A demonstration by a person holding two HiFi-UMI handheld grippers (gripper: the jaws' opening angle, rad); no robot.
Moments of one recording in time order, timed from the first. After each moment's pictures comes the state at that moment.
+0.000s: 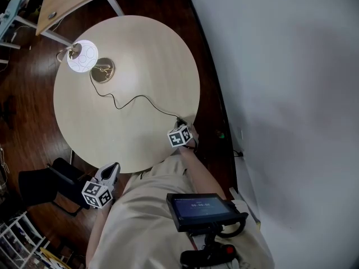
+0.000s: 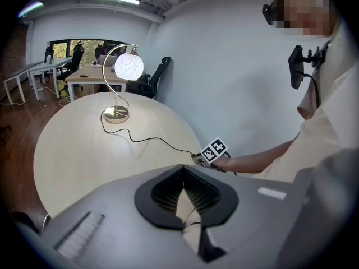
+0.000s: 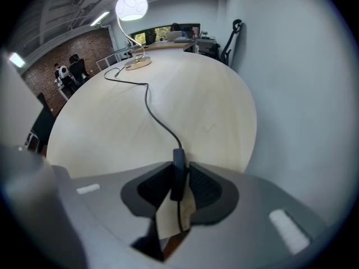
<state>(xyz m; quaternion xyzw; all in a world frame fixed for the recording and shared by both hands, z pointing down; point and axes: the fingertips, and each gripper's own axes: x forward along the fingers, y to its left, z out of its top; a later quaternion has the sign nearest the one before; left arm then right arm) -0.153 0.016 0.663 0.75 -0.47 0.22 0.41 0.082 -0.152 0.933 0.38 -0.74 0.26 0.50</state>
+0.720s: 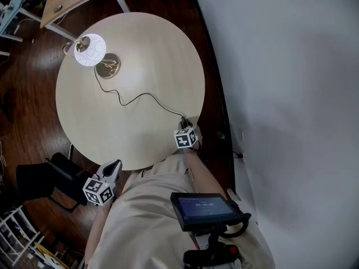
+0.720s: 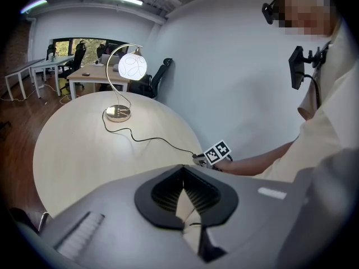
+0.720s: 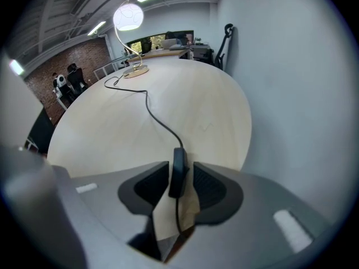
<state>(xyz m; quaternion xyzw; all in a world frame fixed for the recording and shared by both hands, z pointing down) -0.158 0.020 0.666 0.75 -0.47 0.21 0.41 0.088 -0.148 0.925 0.41 -0.74 0.27 0.46</state>
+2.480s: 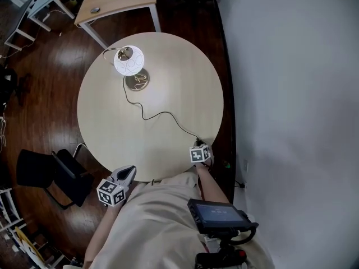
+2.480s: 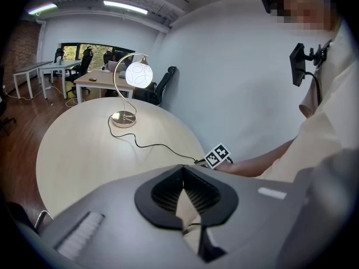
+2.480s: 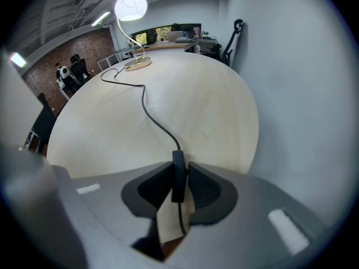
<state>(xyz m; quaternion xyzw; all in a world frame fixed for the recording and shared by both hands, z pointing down) -0.164 0.014 0.666 0.74 -0.50 0.18 0.40 0.084 -0.163 0.932 0.38 -0.74 0.26 0.49</state>
